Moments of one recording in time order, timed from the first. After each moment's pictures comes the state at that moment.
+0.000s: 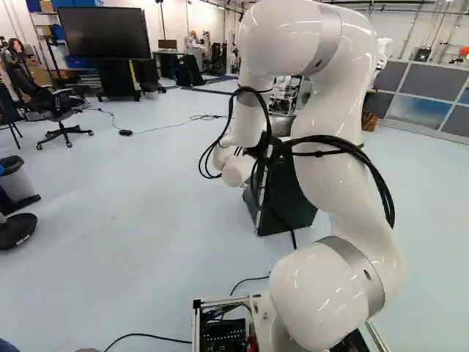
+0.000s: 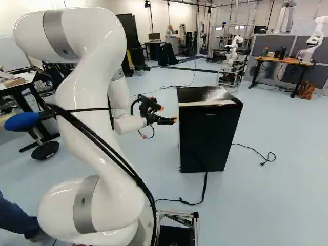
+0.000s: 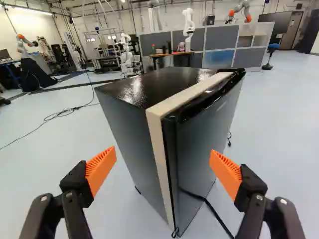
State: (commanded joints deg) arm 14.1 -30.8 -38.4 54.6 72.8 0.0
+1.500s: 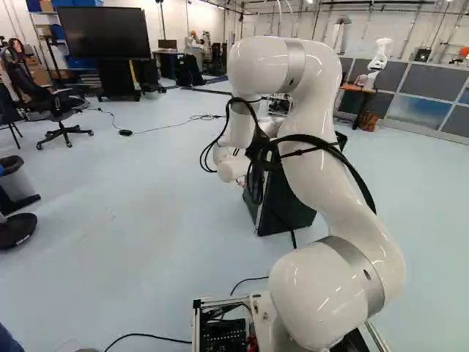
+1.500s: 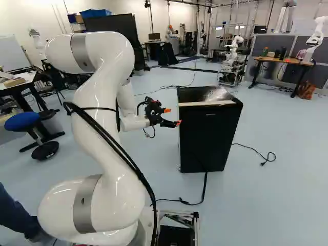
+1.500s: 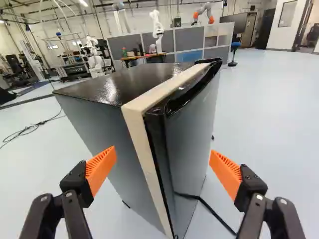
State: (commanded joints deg) arm 12.3 -41.1 -50.0 64.6 74.0 0.0
